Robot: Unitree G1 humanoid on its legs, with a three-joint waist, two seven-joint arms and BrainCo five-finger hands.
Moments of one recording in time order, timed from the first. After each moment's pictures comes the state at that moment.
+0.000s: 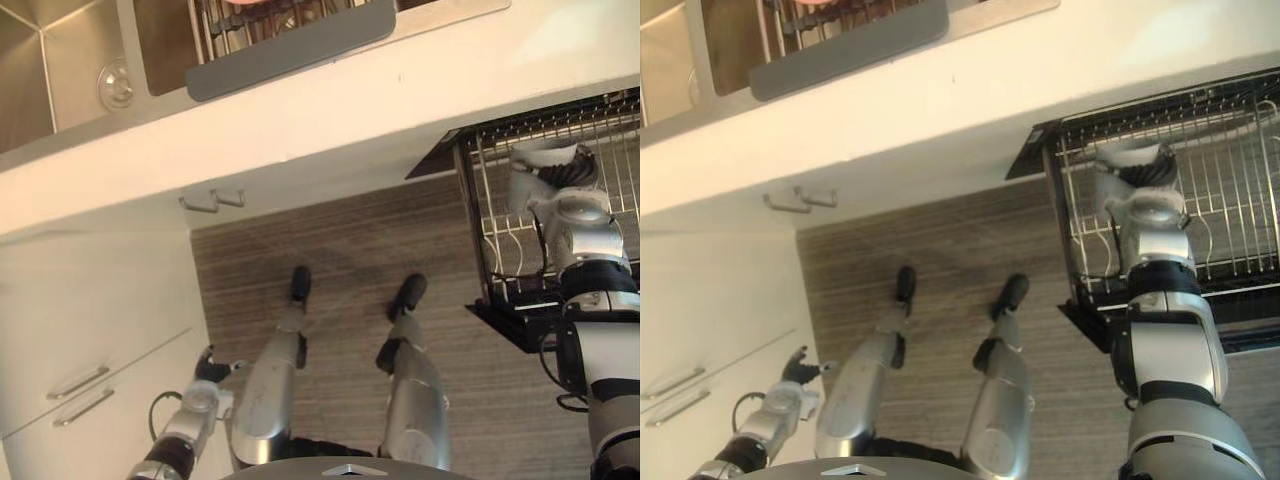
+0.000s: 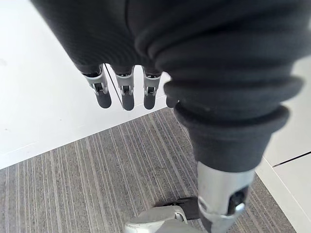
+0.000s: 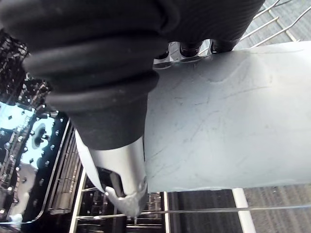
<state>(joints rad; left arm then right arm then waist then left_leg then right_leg) -0.05 0.17 -0.23 0.80 -0.11 0.11 0.30 -0.86 -0.76 0.01 0.85 0.32 0.12 -0.24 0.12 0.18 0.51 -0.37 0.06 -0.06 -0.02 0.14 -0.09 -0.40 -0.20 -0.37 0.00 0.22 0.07</state>
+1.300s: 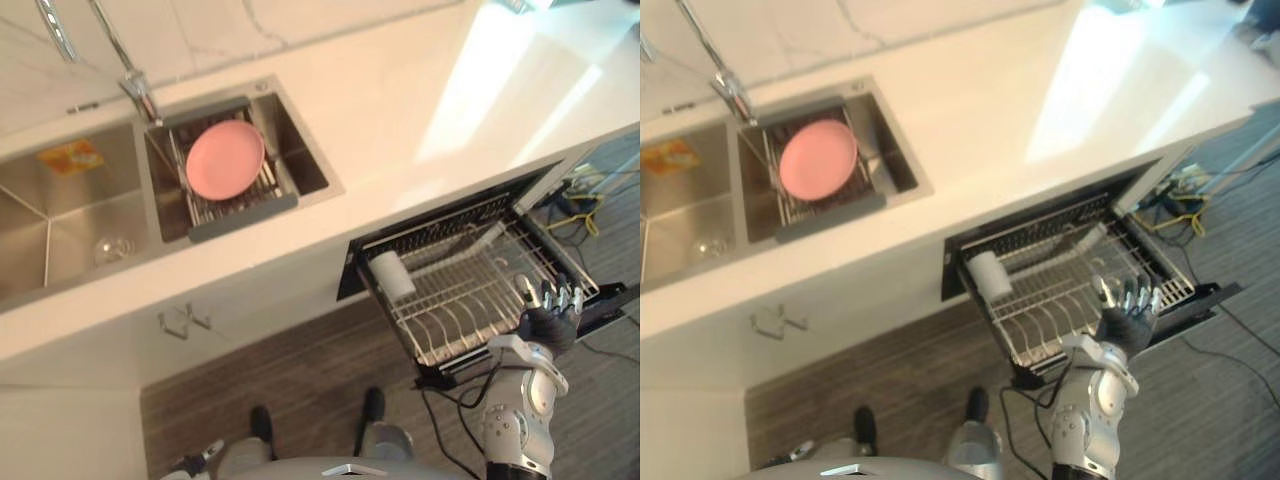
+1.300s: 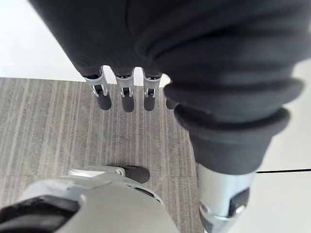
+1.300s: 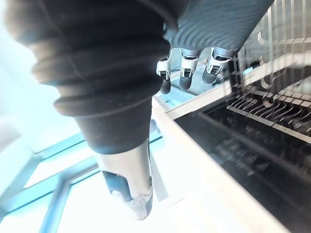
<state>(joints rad) 0.22 0.07 0.16 0.88 -0.26 0.24 0.12 0.15 -0.04 -0.36 -0.24 0.66 -0.23 -0.23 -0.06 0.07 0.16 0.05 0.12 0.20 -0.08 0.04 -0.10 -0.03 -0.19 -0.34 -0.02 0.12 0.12</state>
